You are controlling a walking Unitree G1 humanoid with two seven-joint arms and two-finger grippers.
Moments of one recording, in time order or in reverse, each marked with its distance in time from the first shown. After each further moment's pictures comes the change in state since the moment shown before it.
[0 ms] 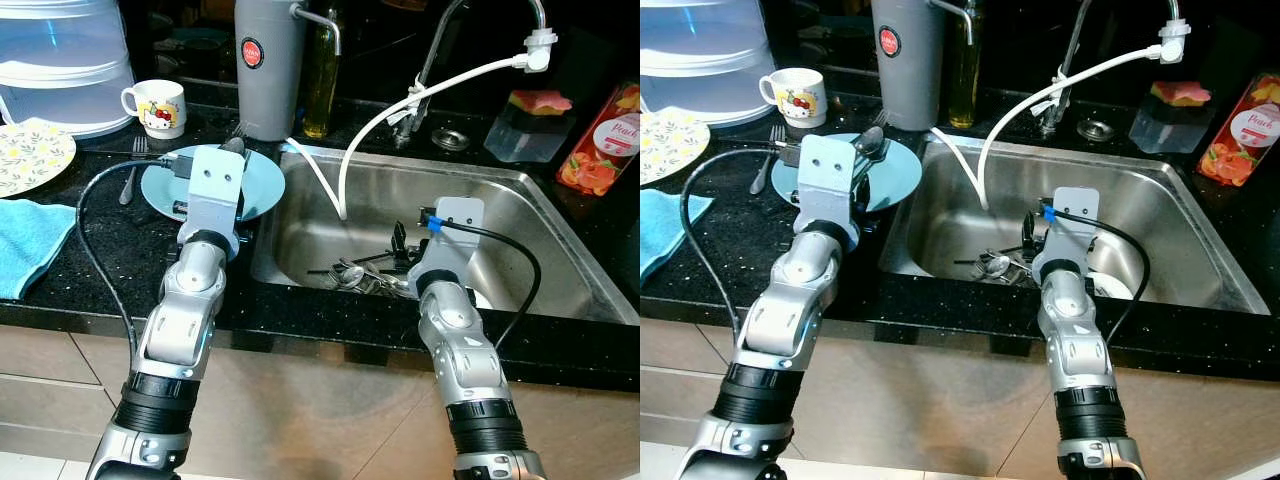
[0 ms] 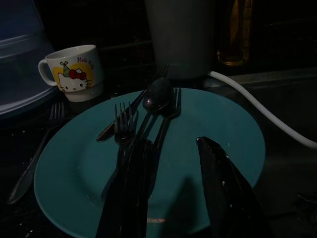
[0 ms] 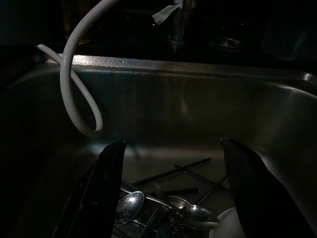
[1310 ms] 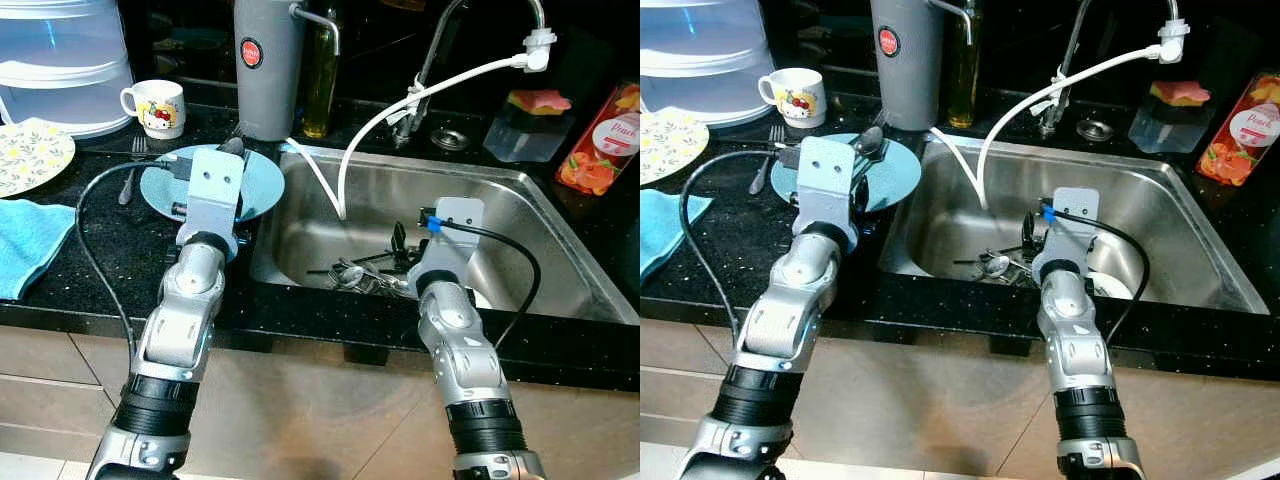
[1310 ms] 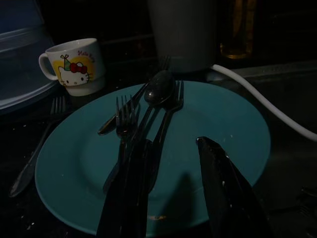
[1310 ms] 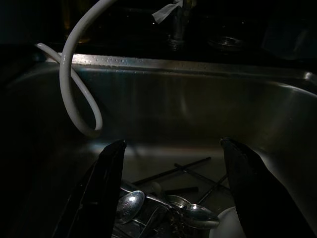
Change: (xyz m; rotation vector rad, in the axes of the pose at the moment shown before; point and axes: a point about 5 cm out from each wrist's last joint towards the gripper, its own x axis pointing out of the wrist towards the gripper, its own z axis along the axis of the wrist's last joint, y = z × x) left arm -0.002 0.001 -0.004 0.008 0.016 0.007; right arm 0.000 0.001 0.000 0.001 0.002 0.000
